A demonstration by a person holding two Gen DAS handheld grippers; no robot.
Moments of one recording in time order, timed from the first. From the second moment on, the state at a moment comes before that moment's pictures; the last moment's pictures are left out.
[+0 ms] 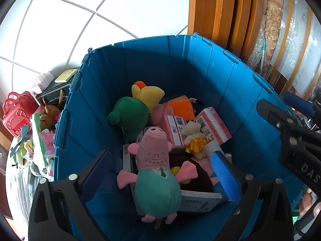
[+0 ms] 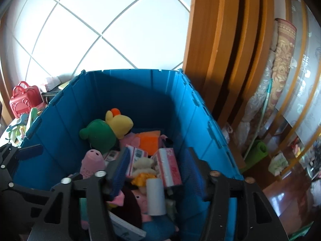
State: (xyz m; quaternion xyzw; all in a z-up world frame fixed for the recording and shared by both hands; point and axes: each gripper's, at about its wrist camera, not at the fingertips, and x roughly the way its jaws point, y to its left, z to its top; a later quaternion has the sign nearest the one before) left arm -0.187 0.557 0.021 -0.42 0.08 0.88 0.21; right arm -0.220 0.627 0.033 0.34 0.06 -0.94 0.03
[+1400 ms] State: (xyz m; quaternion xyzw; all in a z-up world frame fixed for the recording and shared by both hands) left arm -0.030 0.302 0.076 -0.29 0.00 0.95 0.15; right arm 0.007 0.474 0.067 0.25 0.07 -0.96 0.04
